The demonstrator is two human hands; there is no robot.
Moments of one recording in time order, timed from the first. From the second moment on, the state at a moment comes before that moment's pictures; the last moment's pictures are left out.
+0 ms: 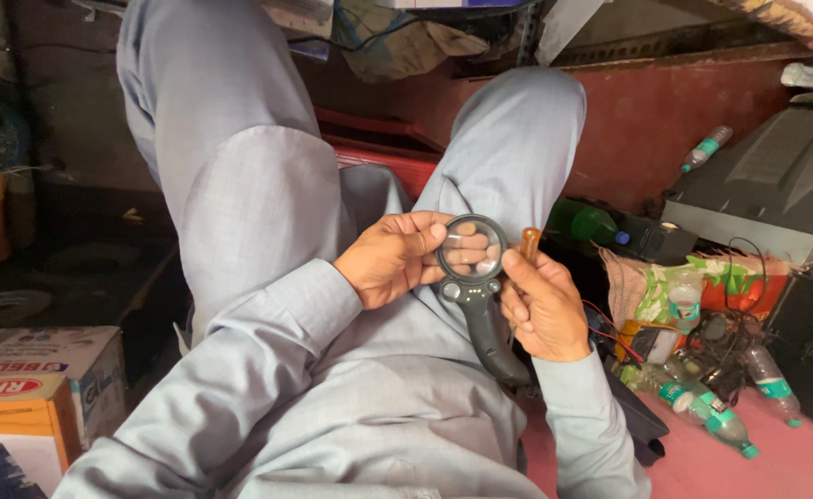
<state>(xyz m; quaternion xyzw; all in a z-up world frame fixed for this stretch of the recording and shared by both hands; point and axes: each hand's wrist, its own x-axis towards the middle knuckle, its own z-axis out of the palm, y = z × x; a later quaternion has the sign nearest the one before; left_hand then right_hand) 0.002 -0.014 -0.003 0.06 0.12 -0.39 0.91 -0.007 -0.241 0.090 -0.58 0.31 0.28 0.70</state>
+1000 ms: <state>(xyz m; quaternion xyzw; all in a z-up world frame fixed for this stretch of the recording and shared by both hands) -0.003 0.005 -0.006 0.16 0.13 -0.33 0.92 -0.012 -0.213 0.088 -0.67 0.21 0.30 0.65</state>
